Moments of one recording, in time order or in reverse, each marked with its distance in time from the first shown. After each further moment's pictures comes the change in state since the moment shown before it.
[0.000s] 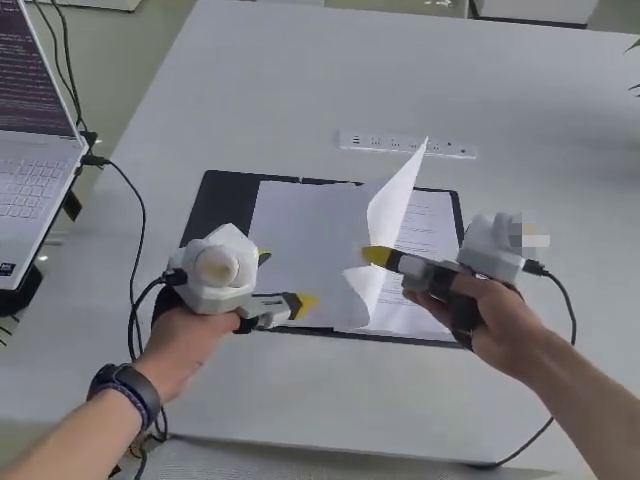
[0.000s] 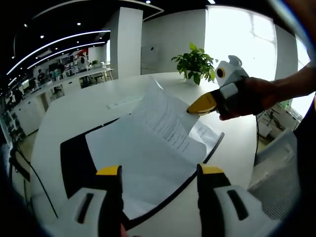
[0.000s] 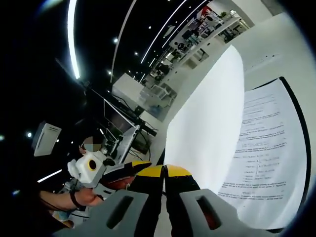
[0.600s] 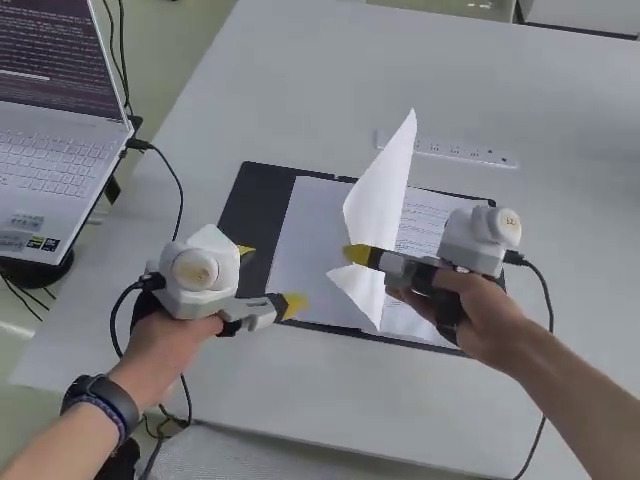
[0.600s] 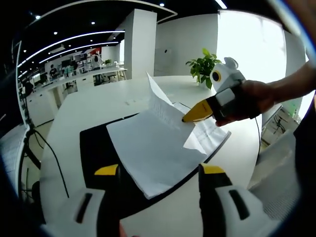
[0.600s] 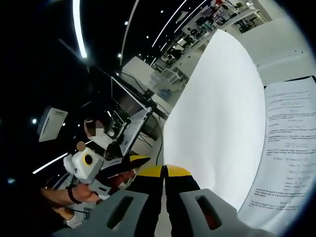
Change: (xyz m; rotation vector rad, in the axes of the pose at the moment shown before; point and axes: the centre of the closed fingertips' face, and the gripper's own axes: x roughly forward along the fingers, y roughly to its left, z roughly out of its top) left arm -0.046 0.035 -0.019 -0.075 -0.031 0.091; right arm 0.065 0.037 -0.031 -0.061 0.153 0.073
